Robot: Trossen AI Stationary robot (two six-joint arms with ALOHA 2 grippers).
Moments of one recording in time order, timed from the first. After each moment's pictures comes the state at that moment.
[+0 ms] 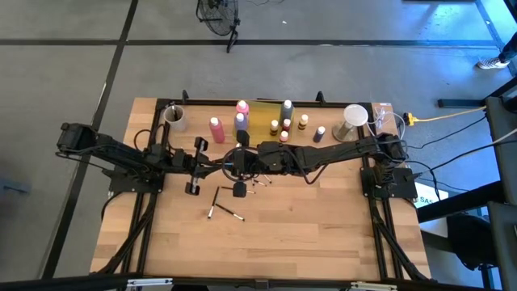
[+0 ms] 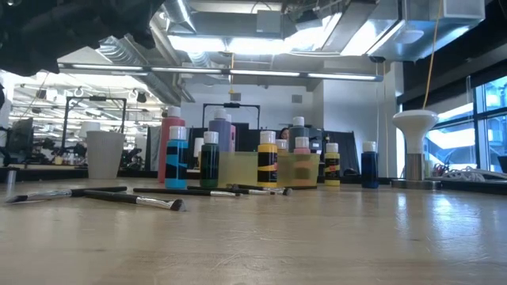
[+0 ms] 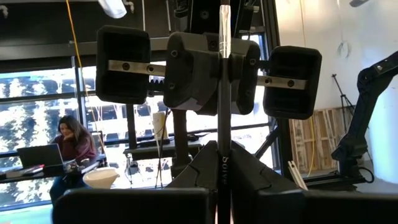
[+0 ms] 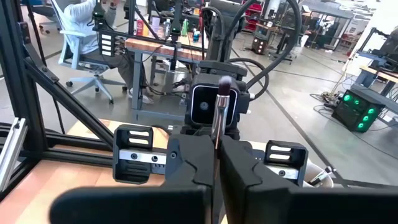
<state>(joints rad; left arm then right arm) -0.06 1.09 0.13 1.37 0.05 0.08 0.15 1.92 1.63 0.16 0.18 -0.15</state>
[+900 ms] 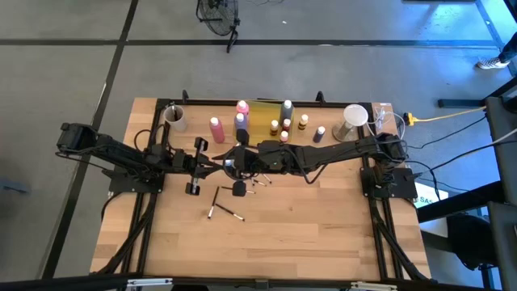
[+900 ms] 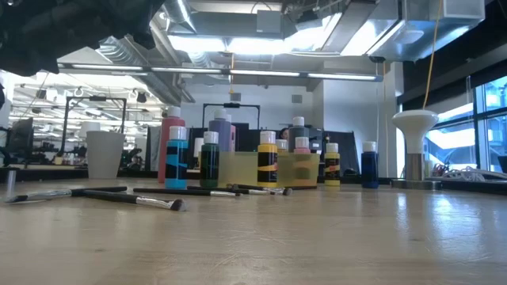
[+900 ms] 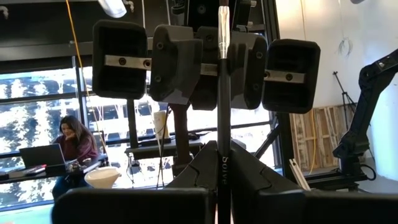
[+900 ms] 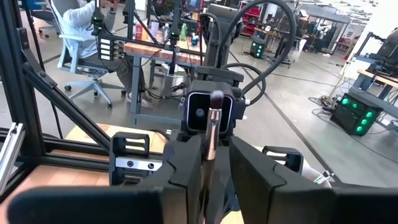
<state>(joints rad) -0.06 1.09 0.13 1.36 0.04 0.09 0.15 1.92 1.63 0.18 0.18 -0.16</state>
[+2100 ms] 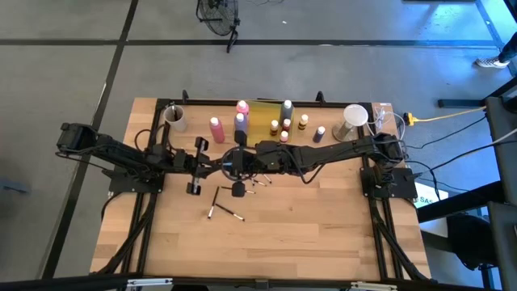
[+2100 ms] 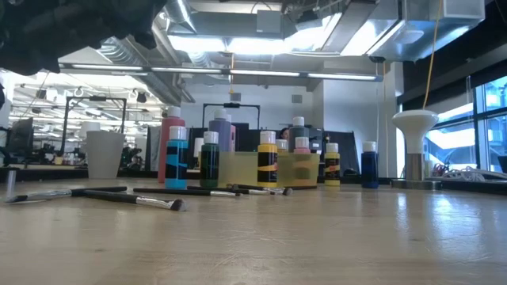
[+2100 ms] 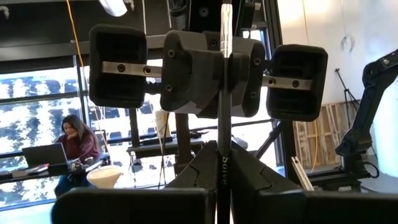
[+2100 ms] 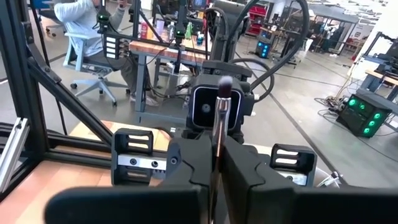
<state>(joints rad) -0.06 1.09 0.14 1.34 0.04 0.10 0.14 1.94 1.63 0.19 0.15 -0.16</state>
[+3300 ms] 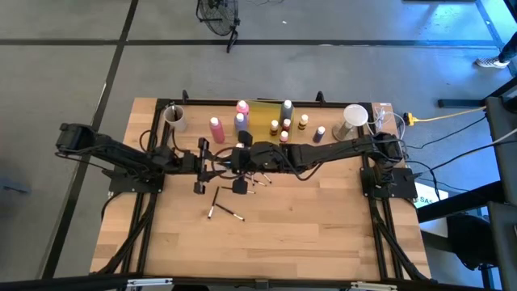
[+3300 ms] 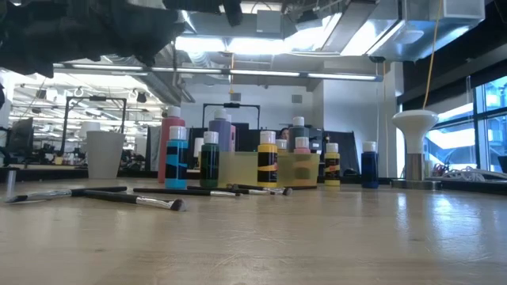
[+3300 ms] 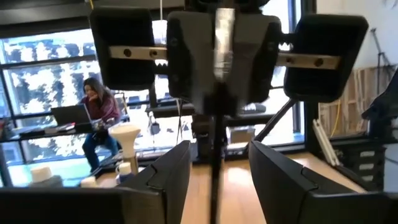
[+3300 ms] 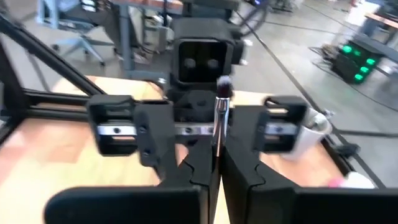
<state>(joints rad) -0.06 1.08 0.14 1.17 -0.06 0.11 0.12 1.94 1.63 -0.01 0.21 -0.08</state>
